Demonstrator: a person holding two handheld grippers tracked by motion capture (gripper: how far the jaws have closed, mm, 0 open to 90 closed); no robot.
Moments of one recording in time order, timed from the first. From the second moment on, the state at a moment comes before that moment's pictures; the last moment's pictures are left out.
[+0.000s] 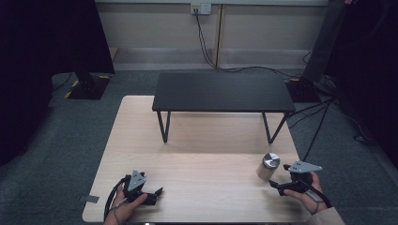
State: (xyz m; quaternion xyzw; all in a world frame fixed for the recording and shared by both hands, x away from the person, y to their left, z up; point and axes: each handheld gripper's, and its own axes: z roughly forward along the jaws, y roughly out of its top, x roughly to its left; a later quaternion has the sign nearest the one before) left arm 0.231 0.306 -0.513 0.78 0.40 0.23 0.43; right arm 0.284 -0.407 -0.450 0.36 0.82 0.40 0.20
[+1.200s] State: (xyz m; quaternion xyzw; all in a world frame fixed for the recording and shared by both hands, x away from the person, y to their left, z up) left arm 0.233 0.307 -0.513 0.78 0.39 0.23 0.43; right arm 0.308 -0.389 -0.459 0.33 0.83 0.41 0.20
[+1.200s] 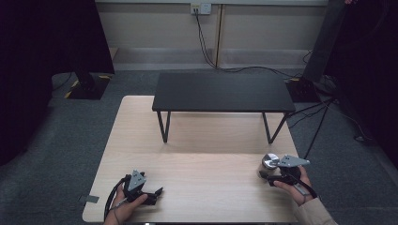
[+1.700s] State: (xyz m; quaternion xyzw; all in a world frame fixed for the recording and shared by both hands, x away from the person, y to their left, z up) left arm 0.233 0.307 -0.513 0.78 0.39 0.23 0.43; right arm 0.306 -0.382 -0.435 0.34 0.82 0.42 0.20
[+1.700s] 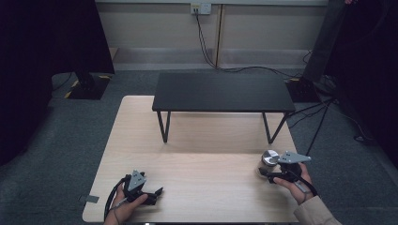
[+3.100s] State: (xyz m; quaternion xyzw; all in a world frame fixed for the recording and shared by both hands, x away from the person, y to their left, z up) left arm 0.233 0.306 -0.513 0.78 0.40 0.23 0.43; right arm 0.450 -0.275 -0.226 0.37 0.81 0.40 0.22
